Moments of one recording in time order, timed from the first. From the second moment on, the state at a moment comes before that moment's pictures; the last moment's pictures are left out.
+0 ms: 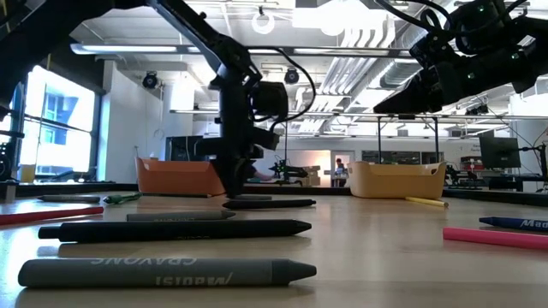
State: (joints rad) left arm 0.52 2.11 1.50 -0.88 -0.03 0.66; right arm -0.30 0.83 0.23 0.35 -0.03 -0.20
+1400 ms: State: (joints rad) left arm 0.53 2.00 1.50 -0.87 0.02 0.69; right arm -0.30 0.83 0.23 0.34 -0.03 -0.20
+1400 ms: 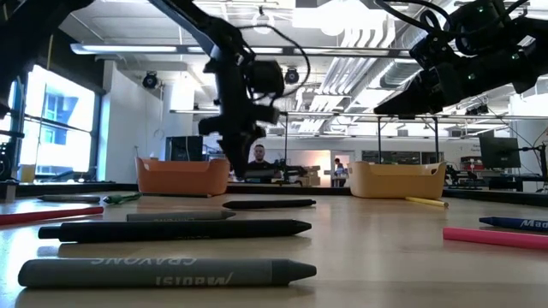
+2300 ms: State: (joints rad) left arm 0.81 1.69 1.50 -1.07 -0.09 0.52; right arm -0.30 0.83 0.23 0.33 -0.03 -0.19
